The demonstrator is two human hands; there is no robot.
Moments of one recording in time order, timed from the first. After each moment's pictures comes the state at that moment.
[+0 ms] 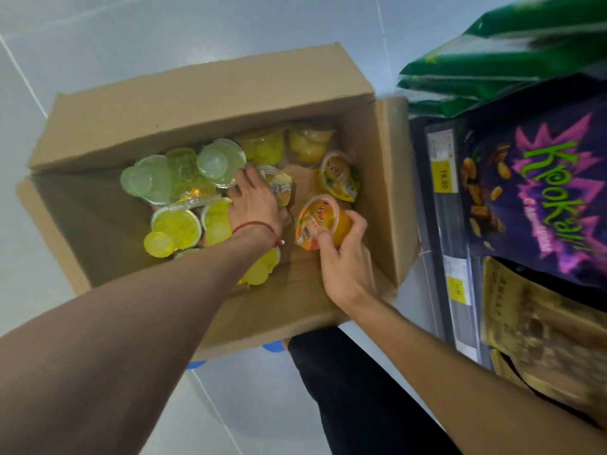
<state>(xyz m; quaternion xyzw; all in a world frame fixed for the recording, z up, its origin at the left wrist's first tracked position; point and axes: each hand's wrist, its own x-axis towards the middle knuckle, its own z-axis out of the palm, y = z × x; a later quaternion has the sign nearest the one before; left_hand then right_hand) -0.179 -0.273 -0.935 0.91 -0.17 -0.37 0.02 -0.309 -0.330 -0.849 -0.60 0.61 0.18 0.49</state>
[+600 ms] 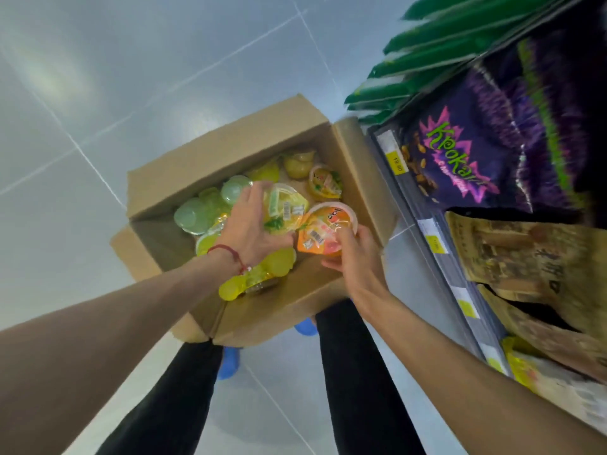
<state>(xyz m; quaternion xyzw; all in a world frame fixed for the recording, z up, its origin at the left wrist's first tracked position) -0.134 -0.235 -0.782 0.79 -0.35 -0.46 0.21 -0.308 -0.305 -0.736 -0.40 0.69 0.02 0.60</state>
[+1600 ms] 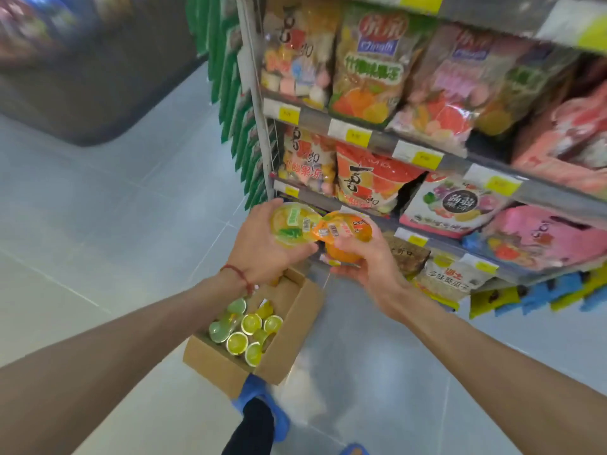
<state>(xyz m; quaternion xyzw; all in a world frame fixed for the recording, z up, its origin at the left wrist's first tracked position) -0.275 -0.174 -0.248 0.64 -0.63 -0.33 0.29 -0.473 -0.160 -0.261 -0.32 0.53 -0.41 0.67</state>
